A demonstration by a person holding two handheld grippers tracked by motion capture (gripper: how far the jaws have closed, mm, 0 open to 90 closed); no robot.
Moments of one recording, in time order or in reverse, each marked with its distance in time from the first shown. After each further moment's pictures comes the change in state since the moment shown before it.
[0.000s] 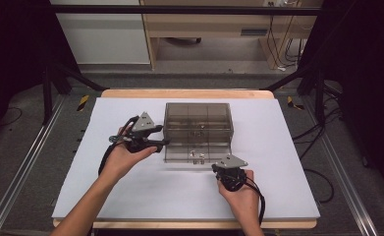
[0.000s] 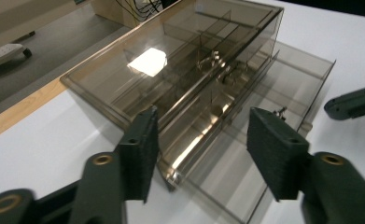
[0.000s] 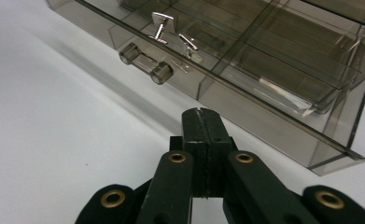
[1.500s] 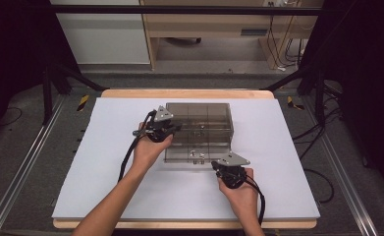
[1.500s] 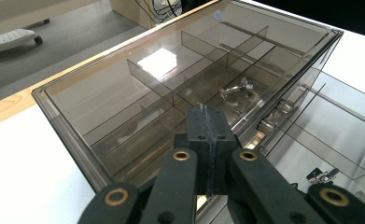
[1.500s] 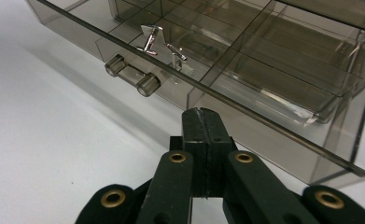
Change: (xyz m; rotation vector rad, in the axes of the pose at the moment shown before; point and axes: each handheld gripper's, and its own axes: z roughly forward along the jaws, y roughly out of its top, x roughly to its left) left arm 0.005 0.007 0.063 -0.017 0.060 -0.111; right arm -0.008 -0.003 0.010 -0.053 0.022 0.030
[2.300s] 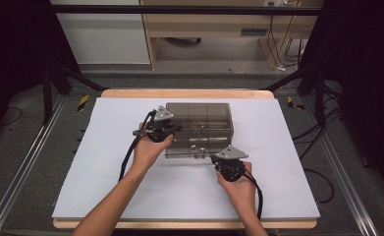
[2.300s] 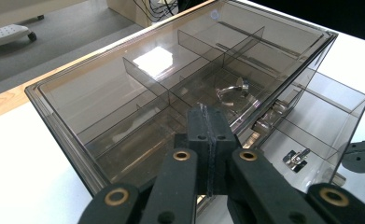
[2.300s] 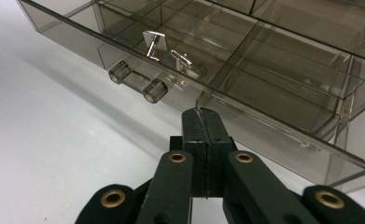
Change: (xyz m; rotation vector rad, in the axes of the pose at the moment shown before) left arm 0.001 0.000 -0.001 0.005 -0.016 -0.014; right arm -0.010 0.011 0.013 -0.011 -0.009 0.008
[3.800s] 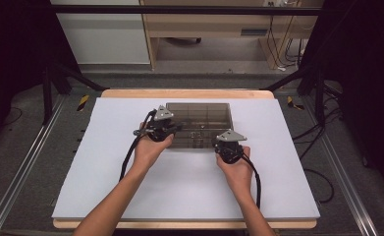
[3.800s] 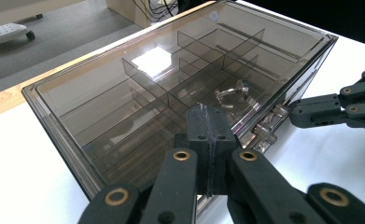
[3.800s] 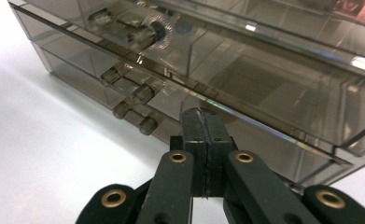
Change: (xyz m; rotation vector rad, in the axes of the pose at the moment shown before) left arm 0.000 0.001 0.002 -0.007 -0.002 -0.012; right arm -0.029 0.028 0.030 -0.035 -0.055 0.021
